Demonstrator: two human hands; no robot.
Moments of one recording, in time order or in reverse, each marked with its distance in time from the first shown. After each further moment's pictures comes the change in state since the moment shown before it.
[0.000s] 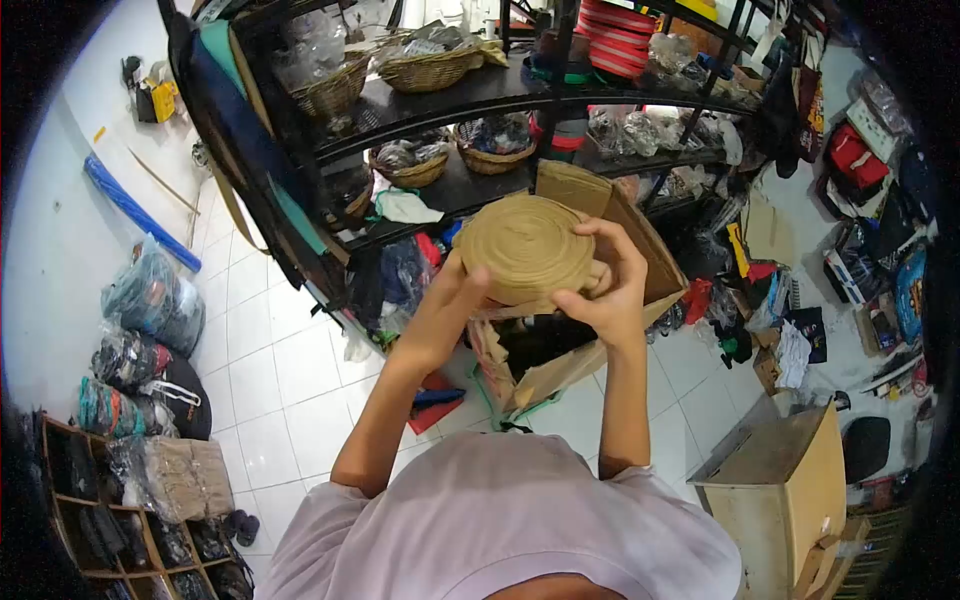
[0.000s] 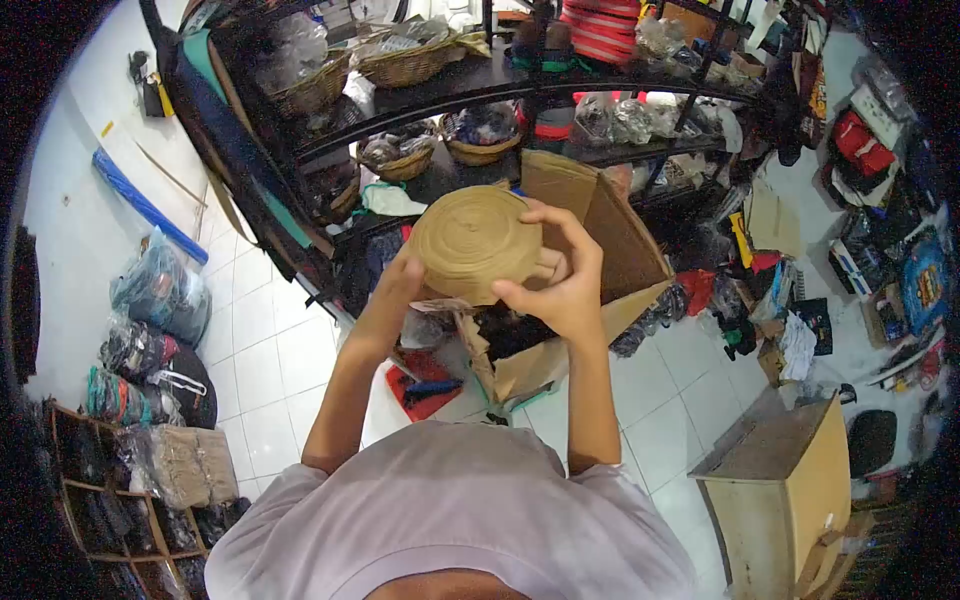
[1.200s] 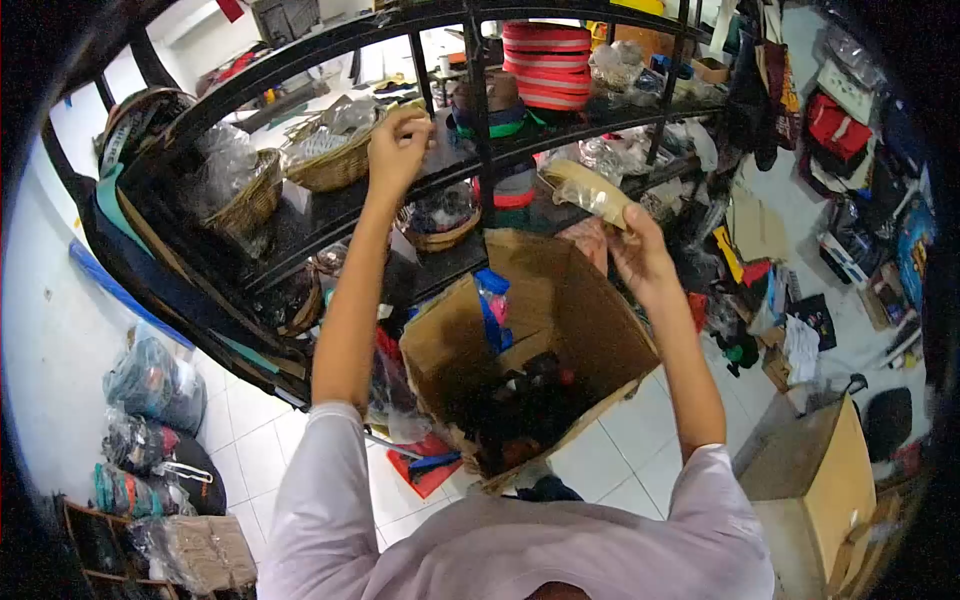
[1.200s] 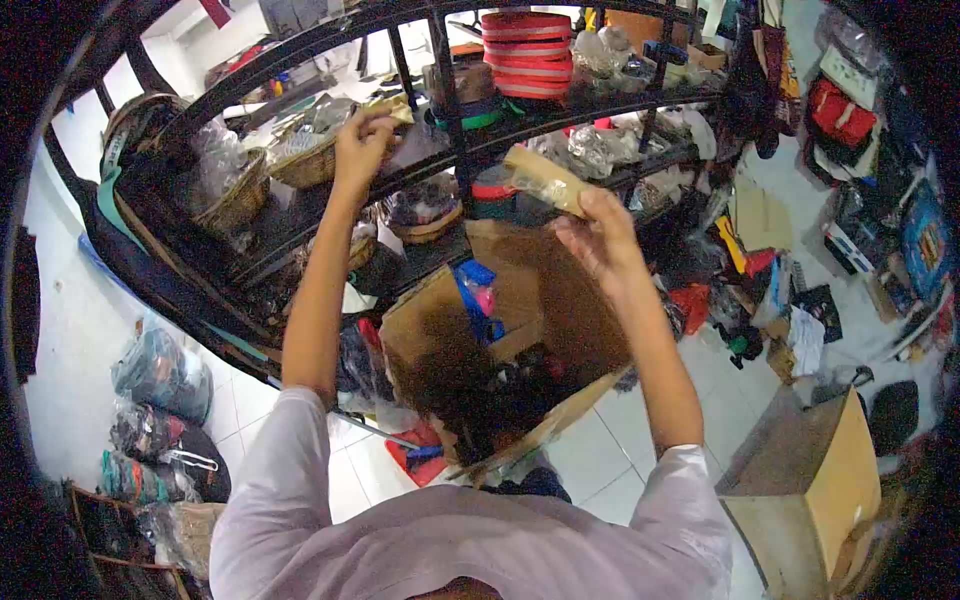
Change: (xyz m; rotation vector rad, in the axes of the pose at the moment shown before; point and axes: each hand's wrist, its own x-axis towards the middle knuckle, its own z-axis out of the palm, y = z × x) left_hand 0.372 0.030 -0.039 0.488 0.273 0.577; right_hand 0.142 0.038 -0.205 0.305 0.304 0.259
